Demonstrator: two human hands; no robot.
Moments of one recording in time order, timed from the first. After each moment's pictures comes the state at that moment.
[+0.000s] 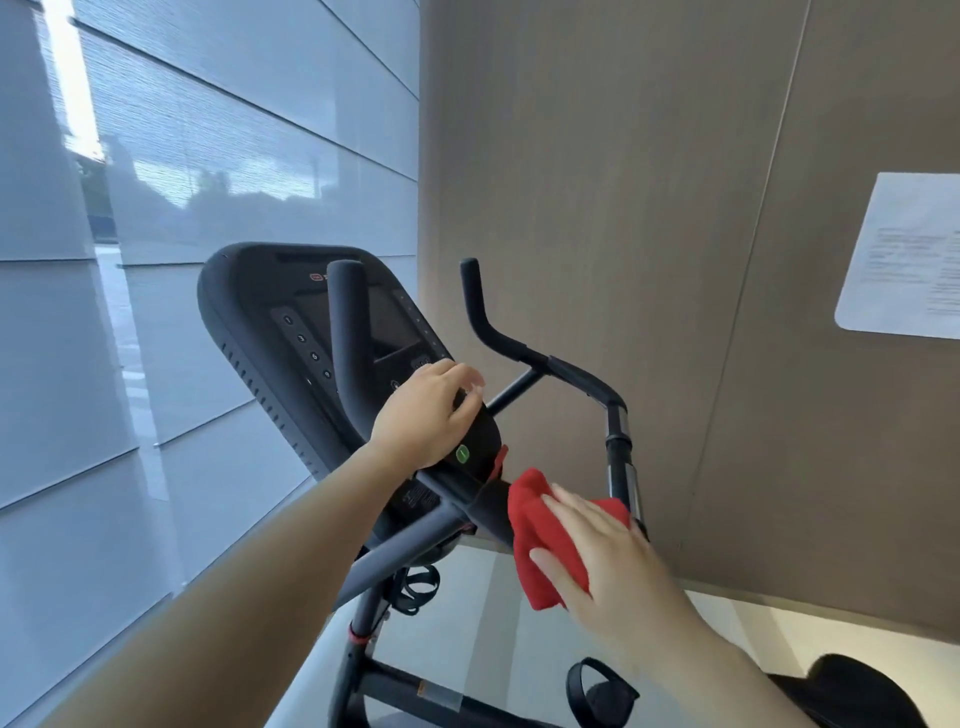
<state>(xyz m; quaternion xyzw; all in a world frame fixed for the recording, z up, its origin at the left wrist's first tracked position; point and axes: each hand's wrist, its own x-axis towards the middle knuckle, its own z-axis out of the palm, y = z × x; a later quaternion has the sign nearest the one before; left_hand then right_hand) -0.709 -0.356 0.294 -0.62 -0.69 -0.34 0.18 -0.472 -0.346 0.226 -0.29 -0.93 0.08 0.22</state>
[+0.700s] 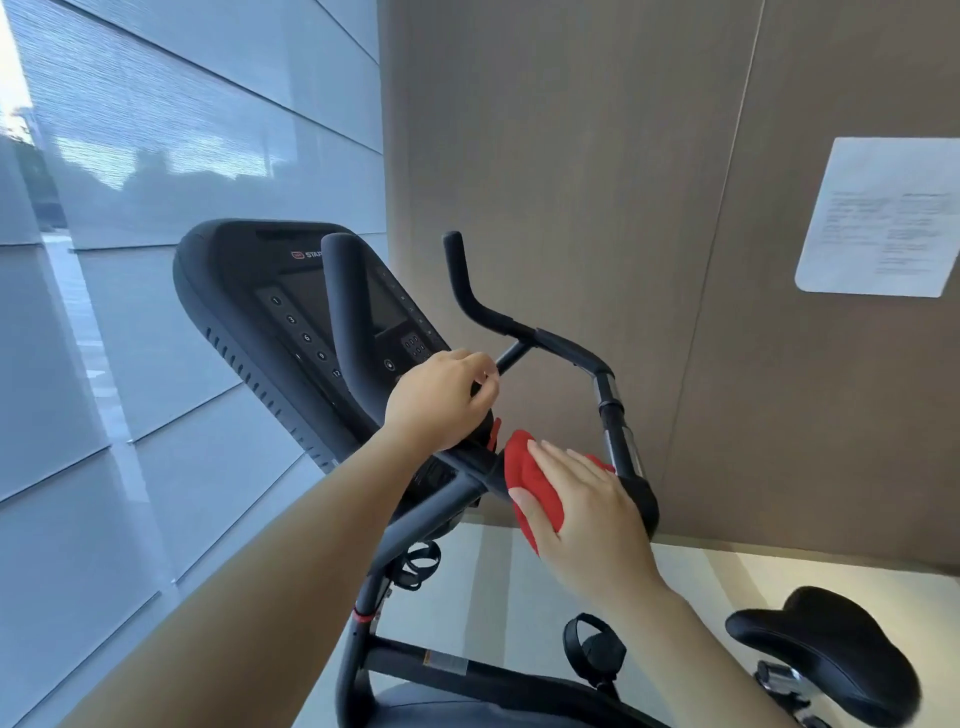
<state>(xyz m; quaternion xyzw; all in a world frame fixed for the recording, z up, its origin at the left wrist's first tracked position) -0.704 -0.357 0.287 -0.64 -0.68 -0.30 0.18 -0.509 -0.368 0.224 -0.34 -0.88 0.06 0.34</state>
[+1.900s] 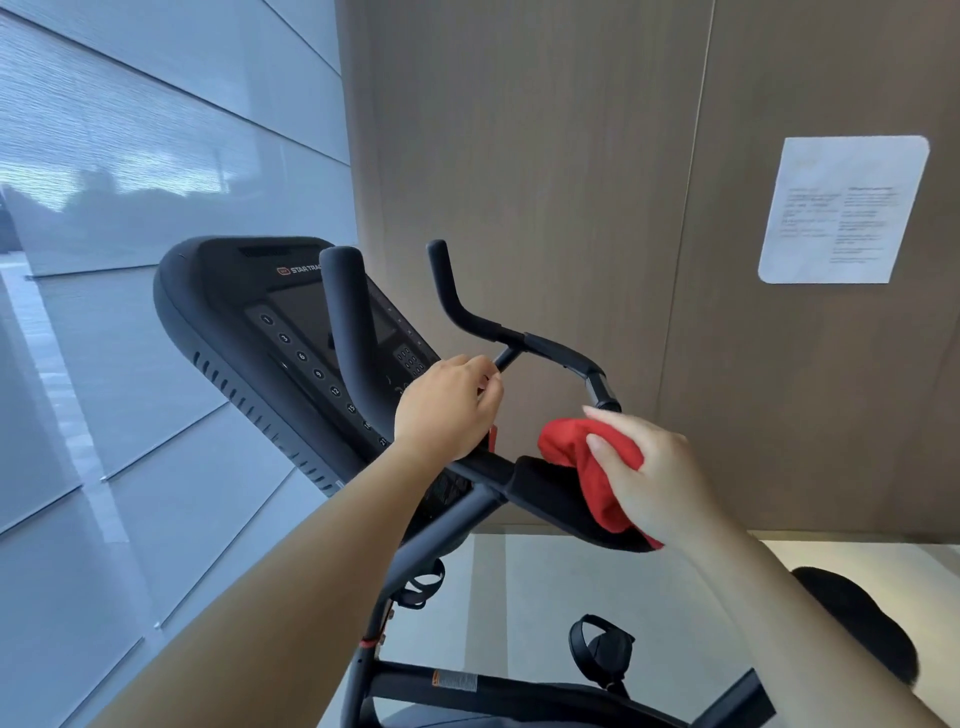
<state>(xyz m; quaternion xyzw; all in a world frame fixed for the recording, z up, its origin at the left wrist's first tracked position) -0.713 -0.353 0.286 -0.63 -0.67 -0.34 0.18 -0.495 -0.335 0.248 -0.37 -0.79 0.16 0.46</state>
